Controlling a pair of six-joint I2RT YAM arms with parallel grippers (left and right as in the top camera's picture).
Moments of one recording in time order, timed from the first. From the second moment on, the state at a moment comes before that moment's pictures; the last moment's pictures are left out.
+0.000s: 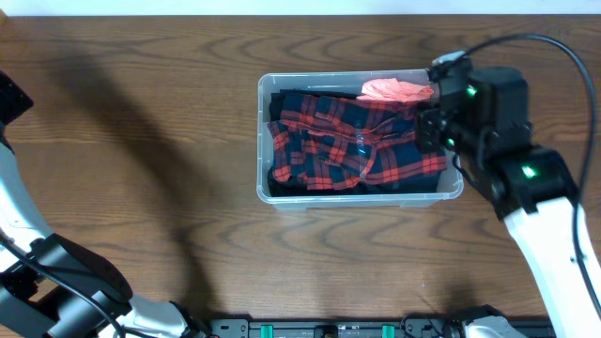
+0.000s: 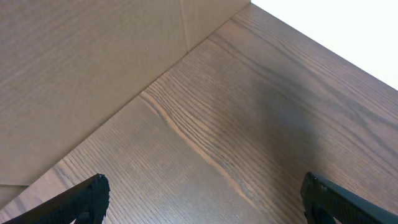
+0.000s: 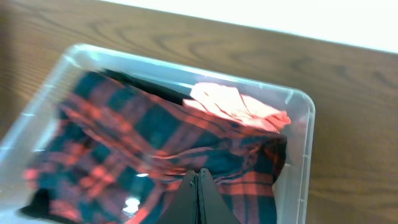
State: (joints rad) left arm 0.69 1.73 1.59 -0.55 -0.04 -0.05; right arm 0.24 1.21 1.25 -0.70 -0.12 0.04
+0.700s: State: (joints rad) left arm 0.69 1.73 1.59 -0.55 -0.04 -0.05; right arm 0.24 0.55 1.25 -0.81 -0.18 0.05
